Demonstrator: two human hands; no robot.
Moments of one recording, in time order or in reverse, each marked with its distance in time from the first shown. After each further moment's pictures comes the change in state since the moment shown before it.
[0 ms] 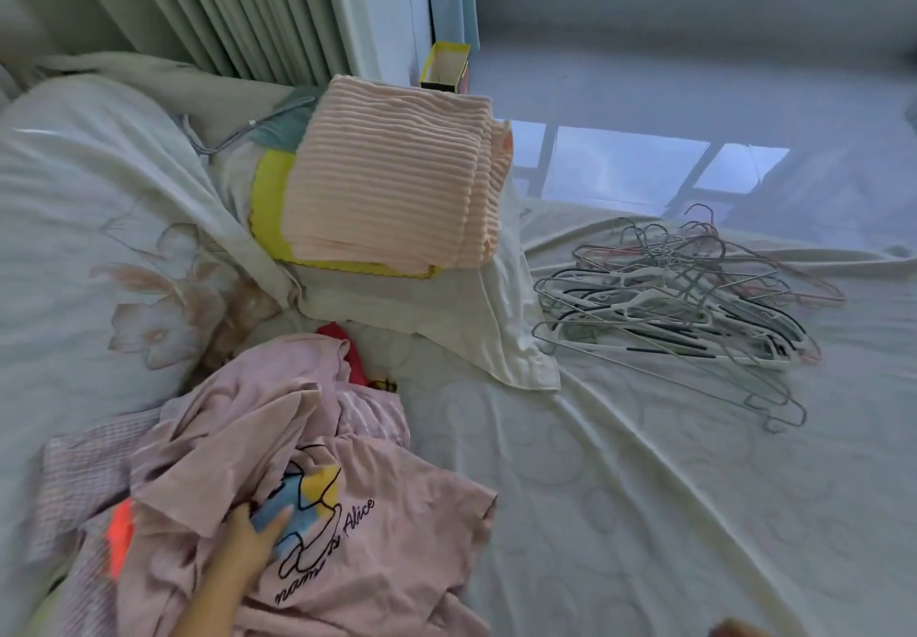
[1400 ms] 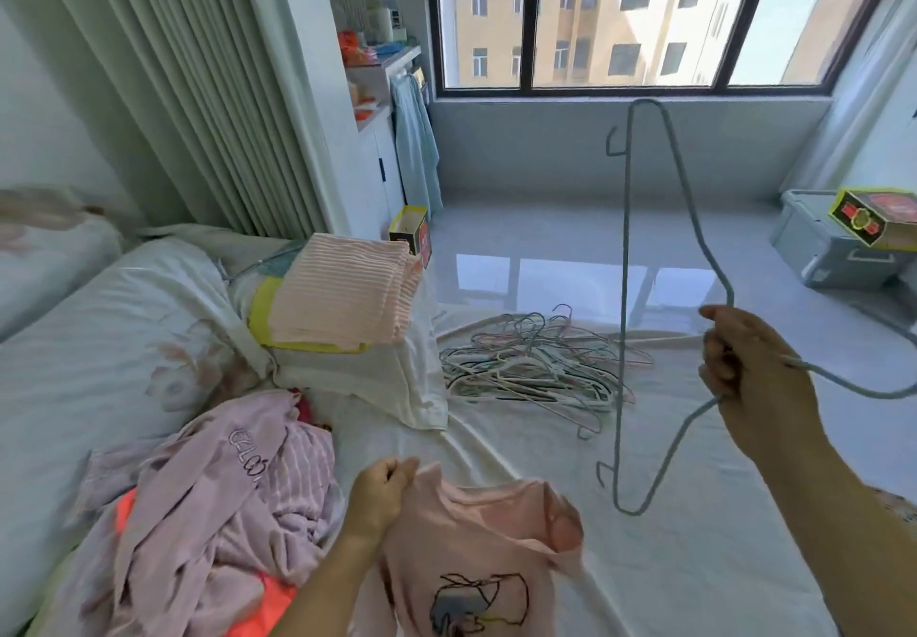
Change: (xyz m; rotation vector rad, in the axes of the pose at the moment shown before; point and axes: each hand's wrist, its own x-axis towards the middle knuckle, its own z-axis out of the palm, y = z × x) left_hand -0.417 0.134 0.094 -0.392 -0.053 0.712; right_hand -0.391 -0.091 -0.216 0.776 0.174 -1.140
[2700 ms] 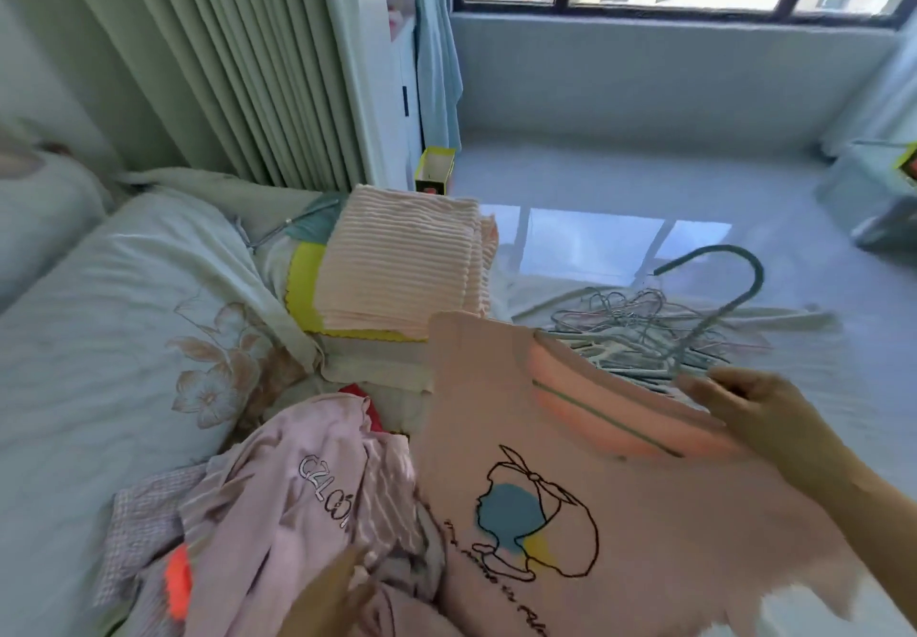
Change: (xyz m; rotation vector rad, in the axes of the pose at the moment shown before) left_hand 0.232 -0.326 -0.188 0.141 -0.521 -0.109; right_hand 0.037 0.161 0.236 -0.964 -0.207 0.133
